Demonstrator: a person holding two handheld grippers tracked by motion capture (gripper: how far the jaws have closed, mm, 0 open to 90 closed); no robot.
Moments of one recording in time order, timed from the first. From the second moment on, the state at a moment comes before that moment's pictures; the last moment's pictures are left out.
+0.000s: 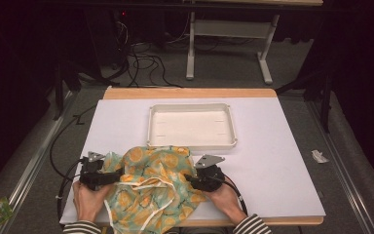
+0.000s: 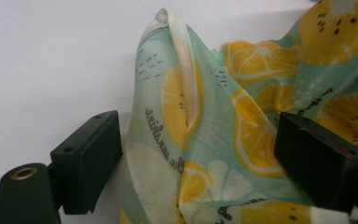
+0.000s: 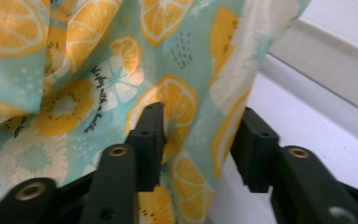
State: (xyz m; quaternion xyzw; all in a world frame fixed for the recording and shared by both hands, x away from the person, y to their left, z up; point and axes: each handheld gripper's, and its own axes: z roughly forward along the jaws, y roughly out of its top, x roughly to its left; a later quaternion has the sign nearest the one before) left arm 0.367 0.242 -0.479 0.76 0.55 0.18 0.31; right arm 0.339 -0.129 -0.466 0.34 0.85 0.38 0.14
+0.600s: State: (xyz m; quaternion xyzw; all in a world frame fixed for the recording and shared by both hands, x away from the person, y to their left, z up) left arm 0.360 0.242 -0.475 0.76 0.53 0.19 0.32; right arm 0.334 -0.134 -0.462 0.32 0.86 0.37 0.13
